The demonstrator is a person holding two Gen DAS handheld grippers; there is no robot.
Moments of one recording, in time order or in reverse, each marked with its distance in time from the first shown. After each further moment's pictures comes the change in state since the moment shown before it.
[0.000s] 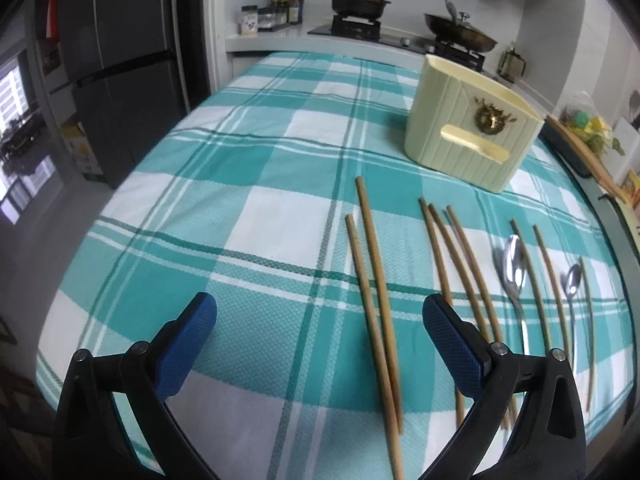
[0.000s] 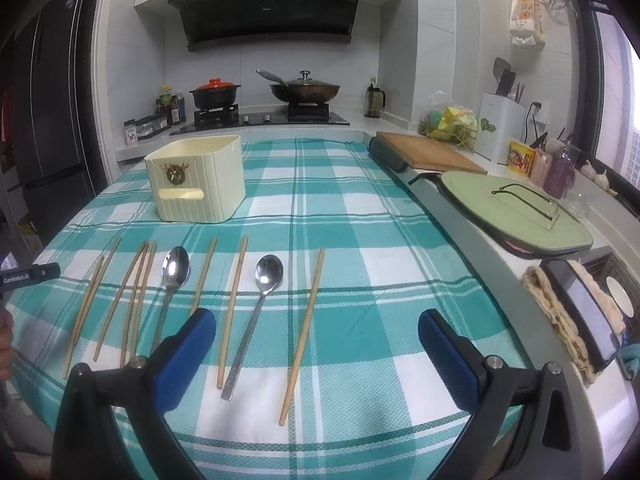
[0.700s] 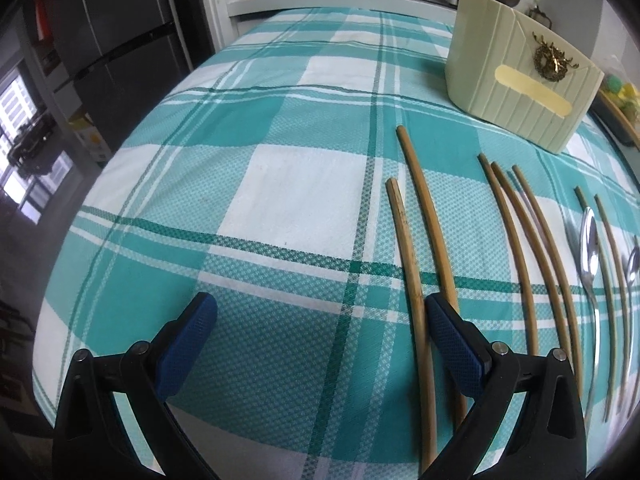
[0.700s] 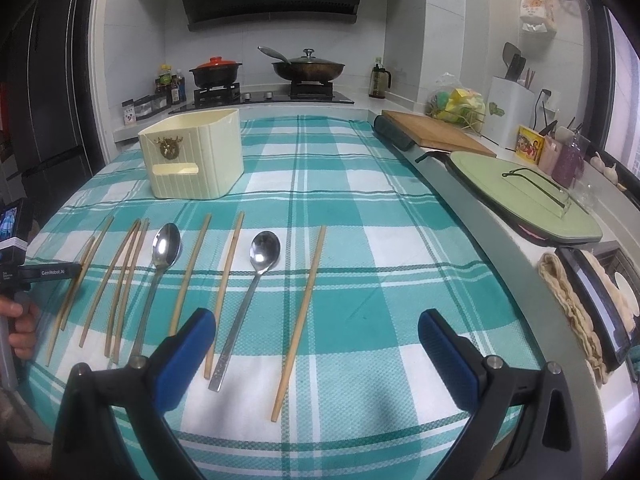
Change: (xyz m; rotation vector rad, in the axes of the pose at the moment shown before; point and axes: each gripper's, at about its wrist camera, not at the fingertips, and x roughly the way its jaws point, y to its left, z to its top) left arm 0.061 0.006 -0.001 0.057 0.125 0.100; right arm 0.025 -0.005 -0.005 -0.018 0.078 0.010
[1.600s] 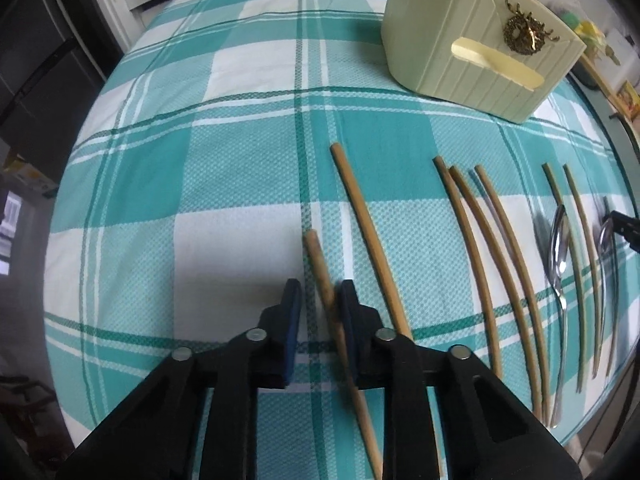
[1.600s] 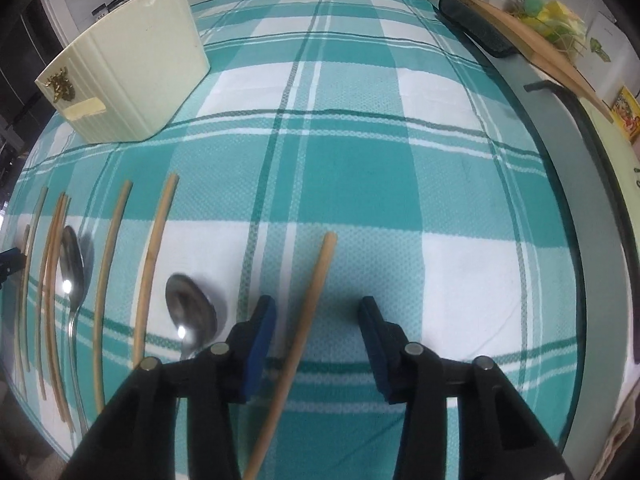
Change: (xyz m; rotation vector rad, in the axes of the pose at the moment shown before) left arm 0.028 -0.024 0.071 0.220 0.211 -0.169; right arm 0.207 -0.007 0.086 -0.088 0.507 0.124
